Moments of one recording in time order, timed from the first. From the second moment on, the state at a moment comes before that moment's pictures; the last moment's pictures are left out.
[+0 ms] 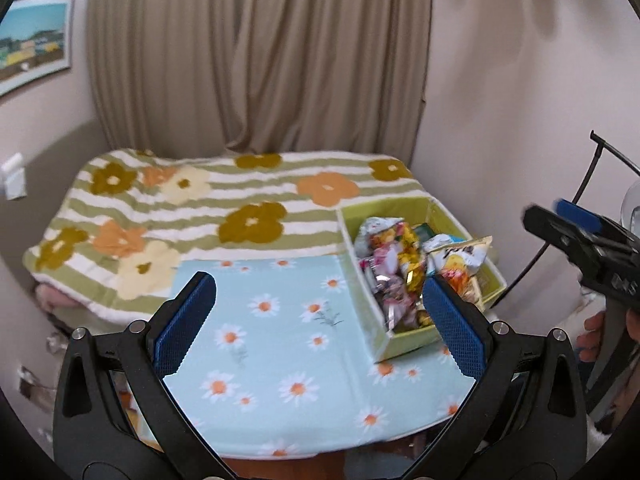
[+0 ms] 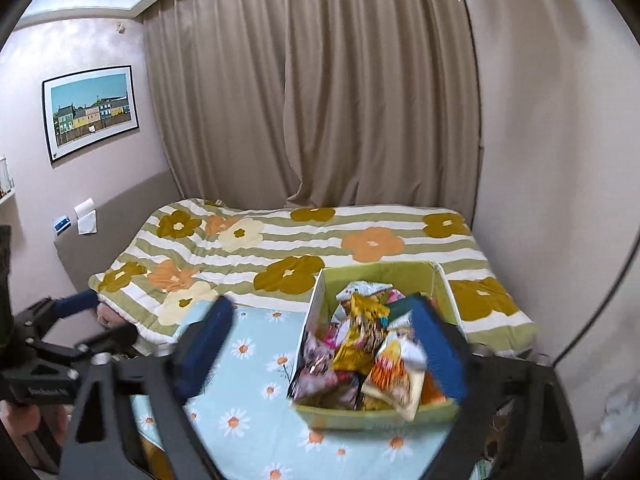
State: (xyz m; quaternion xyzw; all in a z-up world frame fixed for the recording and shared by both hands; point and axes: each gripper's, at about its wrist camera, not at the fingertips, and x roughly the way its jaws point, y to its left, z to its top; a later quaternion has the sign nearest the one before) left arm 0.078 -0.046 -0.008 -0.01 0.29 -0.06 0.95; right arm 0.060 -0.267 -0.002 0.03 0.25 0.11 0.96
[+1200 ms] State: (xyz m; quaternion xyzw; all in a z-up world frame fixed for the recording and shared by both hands) left arm 0.001 -0.008 -0.011 -0.01 0.26 -0.02 0.96; right arm -0.015 -0.235 -0.021 0.02 0.24 0.06 0.97
